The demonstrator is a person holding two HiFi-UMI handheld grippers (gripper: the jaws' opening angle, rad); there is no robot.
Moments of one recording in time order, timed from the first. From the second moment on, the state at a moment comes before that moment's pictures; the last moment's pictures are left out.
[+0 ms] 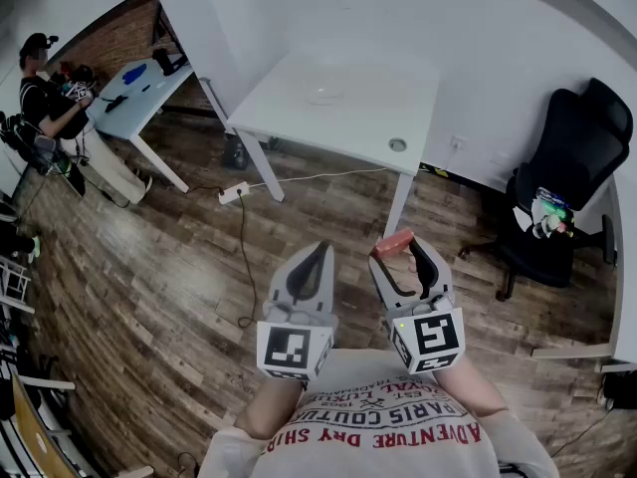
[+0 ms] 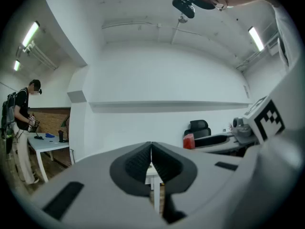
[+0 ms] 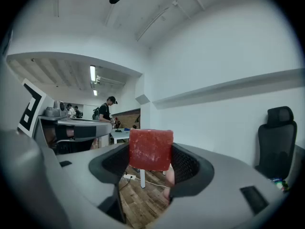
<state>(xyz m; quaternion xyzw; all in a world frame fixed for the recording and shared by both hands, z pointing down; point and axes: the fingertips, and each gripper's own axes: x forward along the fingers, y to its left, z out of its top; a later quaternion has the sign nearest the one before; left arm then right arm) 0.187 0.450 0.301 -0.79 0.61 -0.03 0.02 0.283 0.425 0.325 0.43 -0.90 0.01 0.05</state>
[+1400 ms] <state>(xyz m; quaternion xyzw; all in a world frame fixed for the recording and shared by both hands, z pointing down) 0.093 0.359 0.330 -0.79 0.61 -0.04 -0.03 0.206 0.333 0.338 0.43 -0.90 0.03 0.06</state>
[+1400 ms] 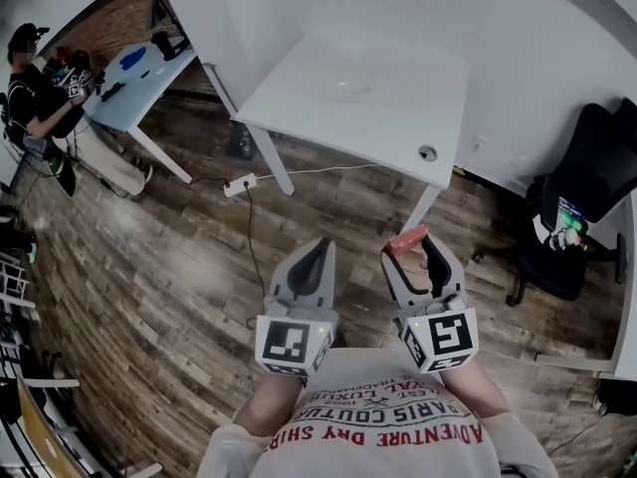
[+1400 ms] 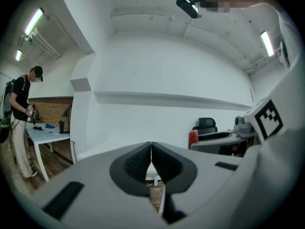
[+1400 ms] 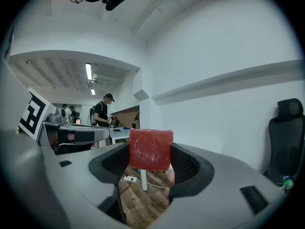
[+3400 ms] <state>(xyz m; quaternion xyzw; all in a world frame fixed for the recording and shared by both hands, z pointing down) -0.105 -0.184 0.354 -0.83 0.55 -0.07 -0.07 0.045 -0.201 0.366 0.52 -0.84 0.11 0.09</state>
